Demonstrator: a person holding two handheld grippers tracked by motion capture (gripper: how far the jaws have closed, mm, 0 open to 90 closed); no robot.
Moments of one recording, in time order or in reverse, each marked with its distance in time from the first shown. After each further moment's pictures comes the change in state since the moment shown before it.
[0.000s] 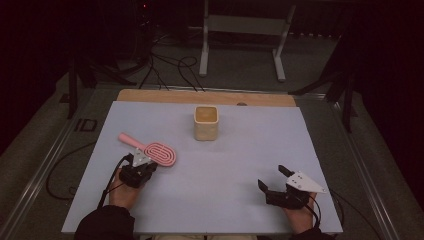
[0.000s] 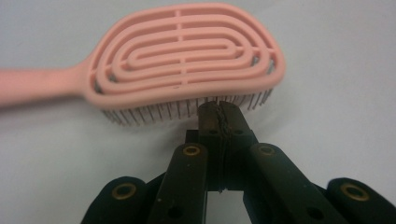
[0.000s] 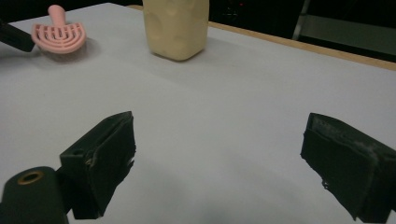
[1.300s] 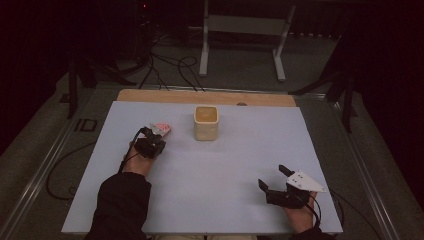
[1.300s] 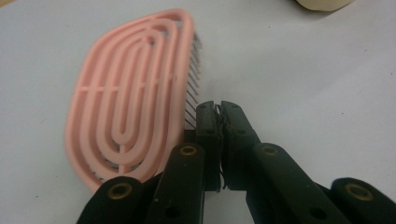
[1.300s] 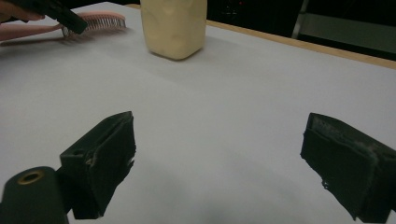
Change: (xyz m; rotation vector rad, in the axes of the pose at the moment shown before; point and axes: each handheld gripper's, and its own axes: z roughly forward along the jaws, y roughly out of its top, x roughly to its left) left arm 0.026 0.067 0.047 0.109 0.078 -0.002; right arm -0.002 0.000 0.001 0.006 -0.004 0.005
